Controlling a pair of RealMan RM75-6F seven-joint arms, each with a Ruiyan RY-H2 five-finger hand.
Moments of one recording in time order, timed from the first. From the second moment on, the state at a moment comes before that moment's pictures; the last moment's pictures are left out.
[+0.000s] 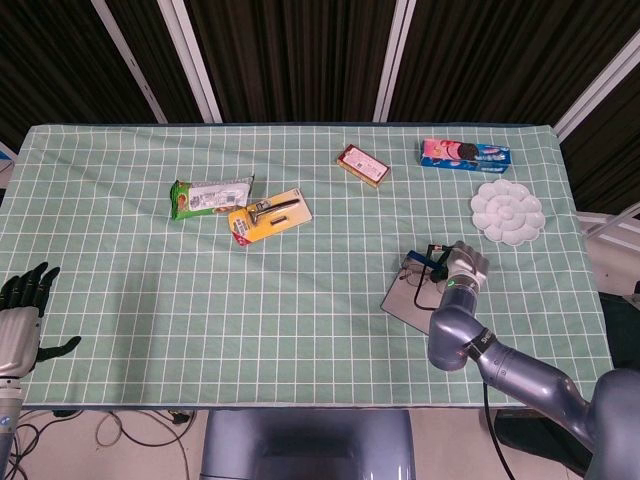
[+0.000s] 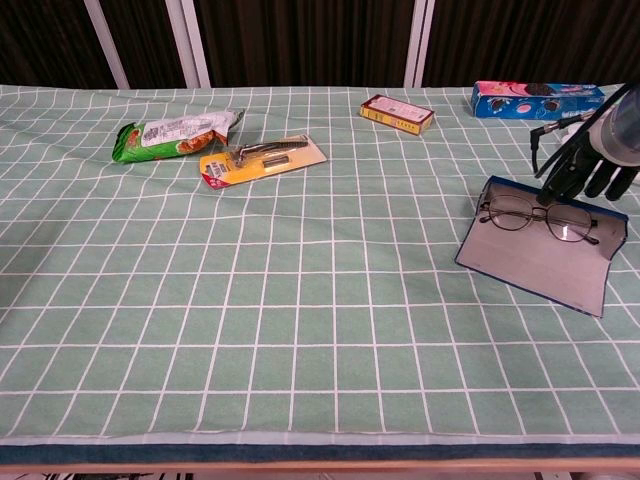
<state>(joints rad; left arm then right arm) -0.14 -1.18 -0.08 -1.63 1.34 1.39 0.12 0.91 -1.60 0.64 -1.34 0.26 1.20 -1.00</state>
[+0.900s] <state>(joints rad) -0.14 -1.18 -0.08 -1.63 1.35 1.40 0.11 0.85 -1.56 0.59 -1.50 -0.09 1.05 -0.68</state>
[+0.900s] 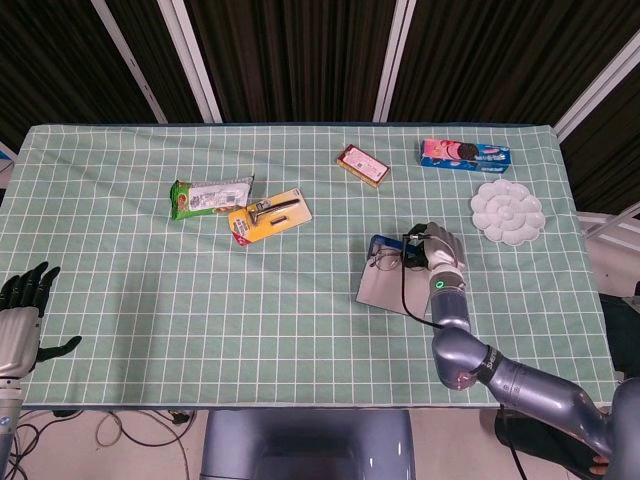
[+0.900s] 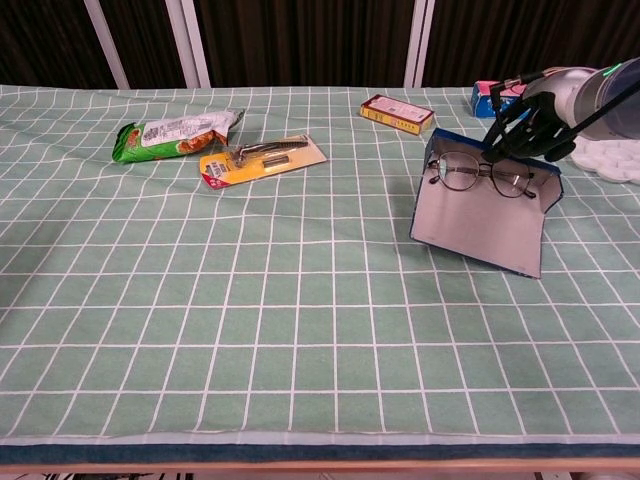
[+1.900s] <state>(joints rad) -0.14 -1.18 -0.08 -1.62 1.35 1.40 0.09 0.83 -1.61 0.39 -1.38 -0.50 0.99 -0.47</state>
